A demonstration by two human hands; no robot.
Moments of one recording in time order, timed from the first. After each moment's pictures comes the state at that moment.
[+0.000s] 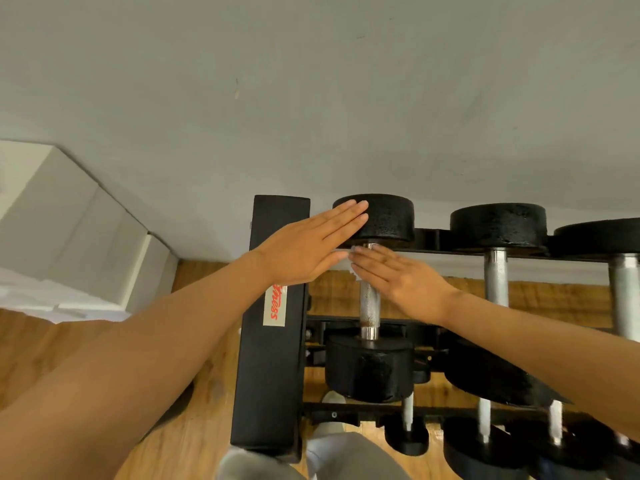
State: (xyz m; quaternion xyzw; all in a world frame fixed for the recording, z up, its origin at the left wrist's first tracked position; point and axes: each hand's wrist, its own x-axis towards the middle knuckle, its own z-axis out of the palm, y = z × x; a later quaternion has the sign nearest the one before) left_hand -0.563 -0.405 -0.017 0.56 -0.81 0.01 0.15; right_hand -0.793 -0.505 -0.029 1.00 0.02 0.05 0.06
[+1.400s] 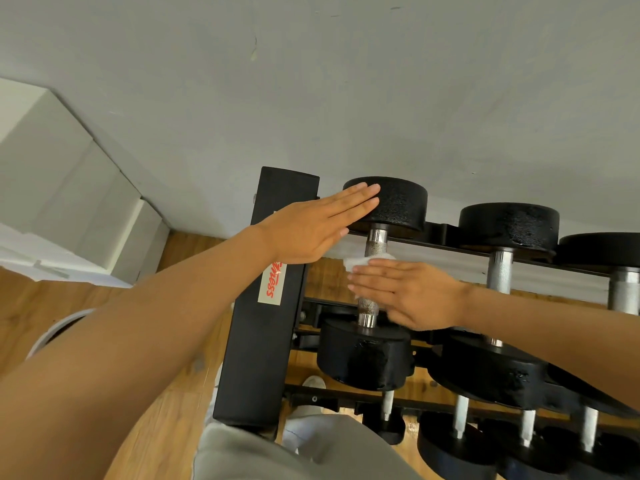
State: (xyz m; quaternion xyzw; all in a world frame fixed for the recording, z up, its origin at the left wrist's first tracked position) left_hand -0.562 -0.398 -0.016 0.56 -0.80 -0.05 0.19; right_hand -0.804 -0.512 -0.024 0.98 0.16 -0.10 0.09
